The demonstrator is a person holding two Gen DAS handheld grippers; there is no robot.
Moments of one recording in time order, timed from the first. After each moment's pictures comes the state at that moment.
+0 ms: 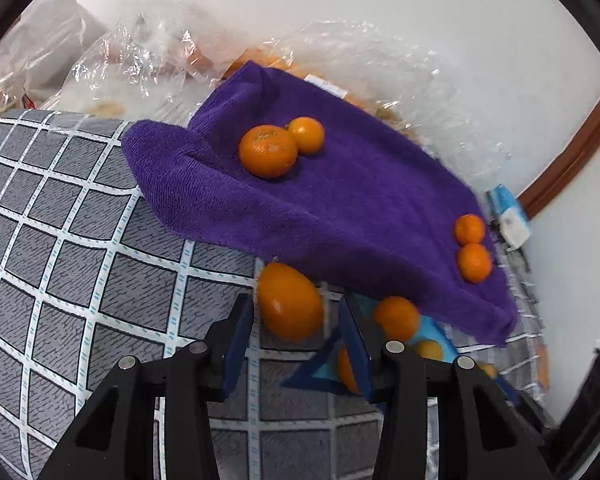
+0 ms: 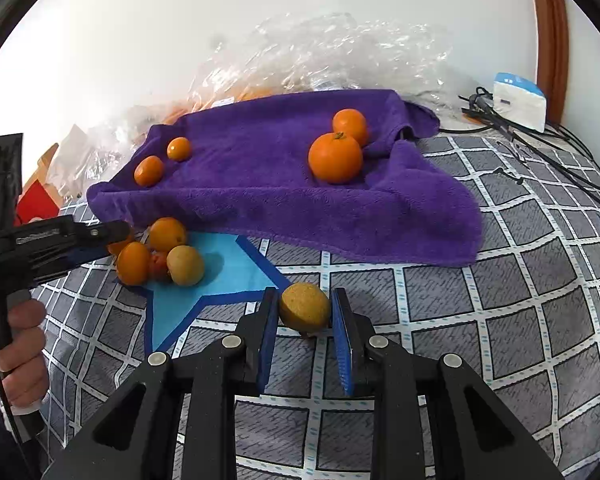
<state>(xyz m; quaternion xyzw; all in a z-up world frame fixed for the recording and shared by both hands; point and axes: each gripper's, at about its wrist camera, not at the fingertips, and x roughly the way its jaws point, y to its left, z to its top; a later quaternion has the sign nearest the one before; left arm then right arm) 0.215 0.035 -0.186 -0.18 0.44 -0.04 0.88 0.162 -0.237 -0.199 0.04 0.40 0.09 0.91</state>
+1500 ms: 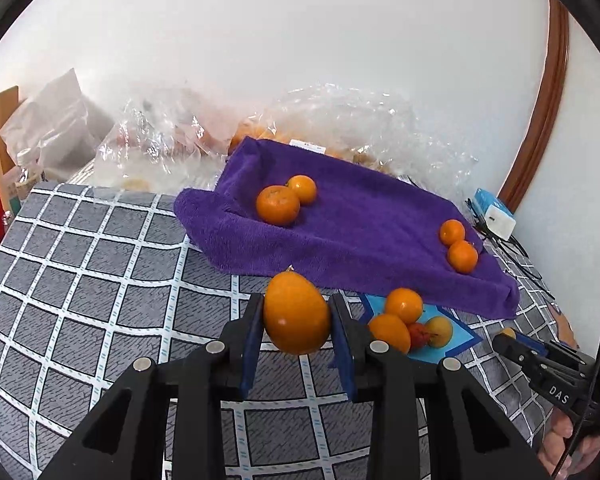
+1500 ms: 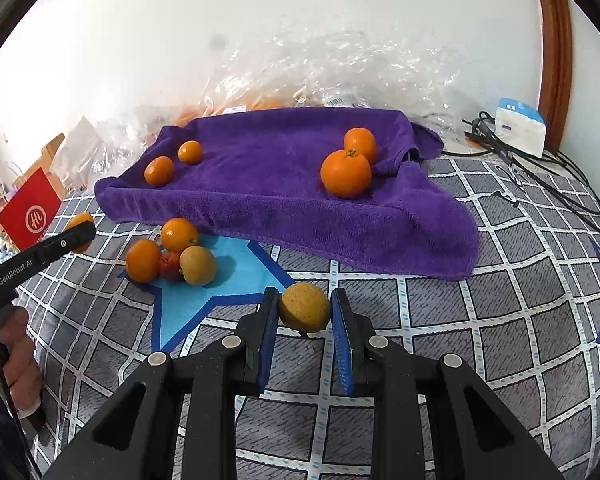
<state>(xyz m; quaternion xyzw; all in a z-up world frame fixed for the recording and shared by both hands) 0.159 0.052 -0.165 -0.11 0.31 -0.06 0.94 0.151 -0.226 -0.191 0.01 0.38 0.09 0.92</state>
